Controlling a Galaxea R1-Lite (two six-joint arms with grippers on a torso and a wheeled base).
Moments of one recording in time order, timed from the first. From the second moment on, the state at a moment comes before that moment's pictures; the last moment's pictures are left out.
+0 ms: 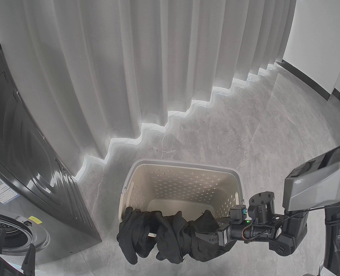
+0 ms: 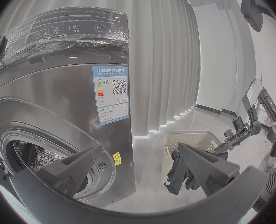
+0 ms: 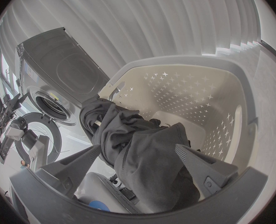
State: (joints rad) left arm 0.00 0.02 -0.02 0.00 -0.01 0.00; right arm 0.57 2.33 -0.36 -1.40 0.28 0.19
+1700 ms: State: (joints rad) left arm 0.00 0.02 -0.02 0.00 -0.01 0.00; right arm 0.59 2.16 -0.31 -1.55 0.28 0.20
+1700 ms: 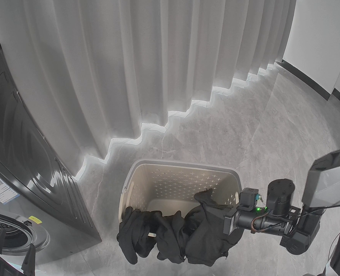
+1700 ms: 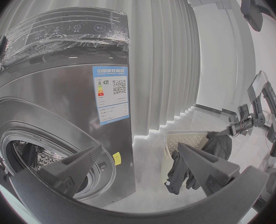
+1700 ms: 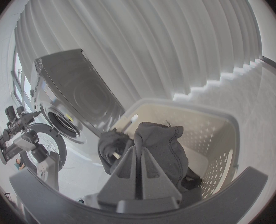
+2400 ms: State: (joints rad) left arm 0.00 0.02 -0.02 0.00 0.00 -0.01; right arm 0.60 1.83 -0.29 -1.55 0.33 0.22
